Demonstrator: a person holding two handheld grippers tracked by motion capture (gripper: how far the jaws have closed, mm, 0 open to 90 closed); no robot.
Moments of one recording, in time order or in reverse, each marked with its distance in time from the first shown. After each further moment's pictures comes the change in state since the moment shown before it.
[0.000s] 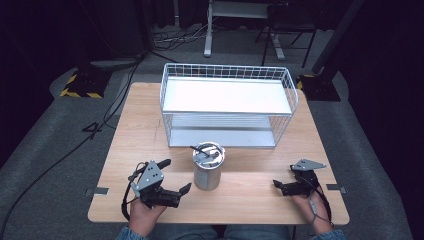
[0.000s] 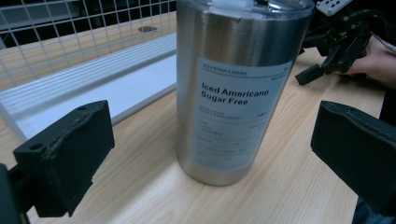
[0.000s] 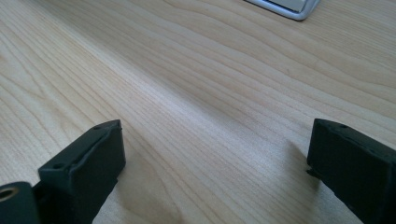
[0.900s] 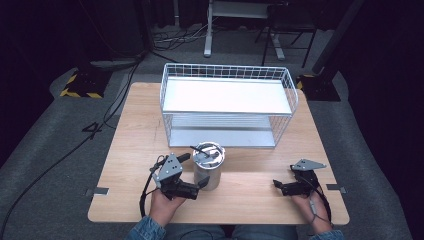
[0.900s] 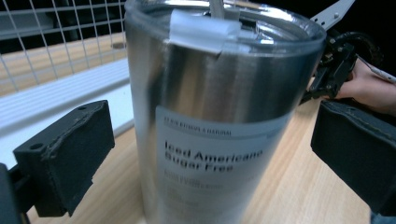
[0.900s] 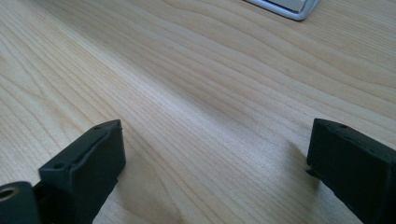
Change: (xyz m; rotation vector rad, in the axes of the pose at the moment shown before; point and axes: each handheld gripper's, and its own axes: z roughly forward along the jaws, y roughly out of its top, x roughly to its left) left arm -0.006 0.007 0.051 -0.070 -0.077 -0.010; right arm 0.000 0.000 0.000 0.000 -0.001 0.000
